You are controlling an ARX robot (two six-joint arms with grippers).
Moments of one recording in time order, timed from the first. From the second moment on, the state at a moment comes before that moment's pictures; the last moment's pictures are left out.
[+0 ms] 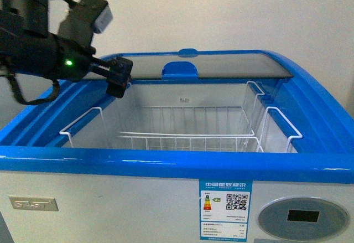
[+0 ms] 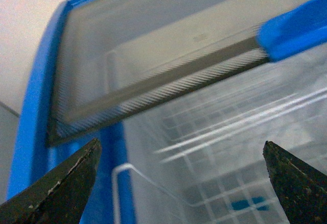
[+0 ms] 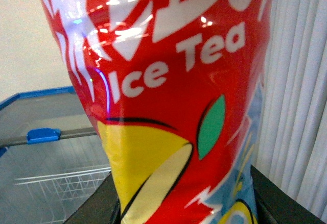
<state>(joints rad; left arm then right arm) -0.18 1.92 1.40 0.26 0.16 0.32 0.21 0.50 0.76 -0.14 0.46 0.08</state>
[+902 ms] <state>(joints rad) 0.00 0.78 0.12 0.66 0.00 0.00 0.31 1.73 1.58 -0.50 0.01 -1.00</state>
